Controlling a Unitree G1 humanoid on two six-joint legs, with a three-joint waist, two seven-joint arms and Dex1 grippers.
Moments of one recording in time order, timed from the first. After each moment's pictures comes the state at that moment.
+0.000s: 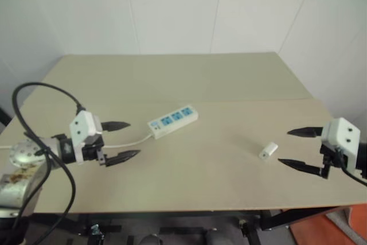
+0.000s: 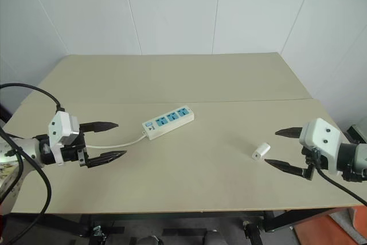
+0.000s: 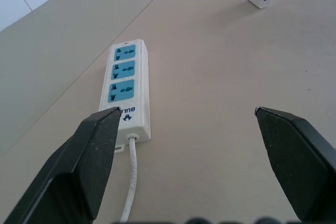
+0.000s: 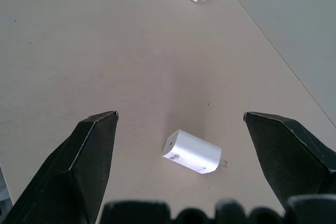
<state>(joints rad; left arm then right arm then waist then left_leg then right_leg) -0.15 0.88 0.27 -0.32 -0.51 0.38 -1.08 0.02 -1.07 -0.44 -0.24 0.40 0.23 1.17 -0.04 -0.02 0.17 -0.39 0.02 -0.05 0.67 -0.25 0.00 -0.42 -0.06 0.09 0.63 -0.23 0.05</state>
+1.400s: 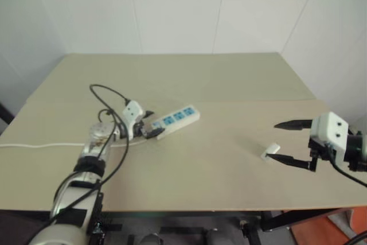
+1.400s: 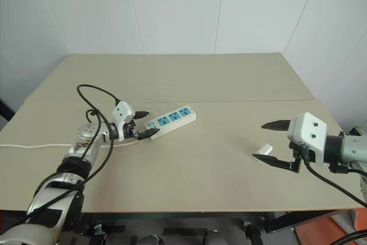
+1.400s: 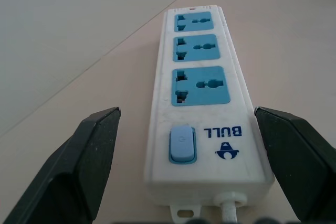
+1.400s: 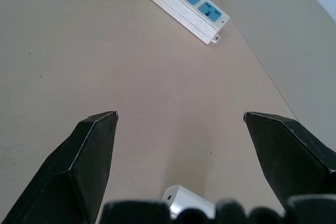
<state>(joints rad) -0.81 0.44 -0.03 0.90 -0.12 -0.18 -1.01 -0.09 -1.04 -0.36 -0.29 0.42 0.22 1.18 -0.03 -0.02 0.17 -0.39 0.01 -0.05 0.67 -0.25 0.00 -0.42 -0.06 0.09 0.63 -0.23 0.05</state>
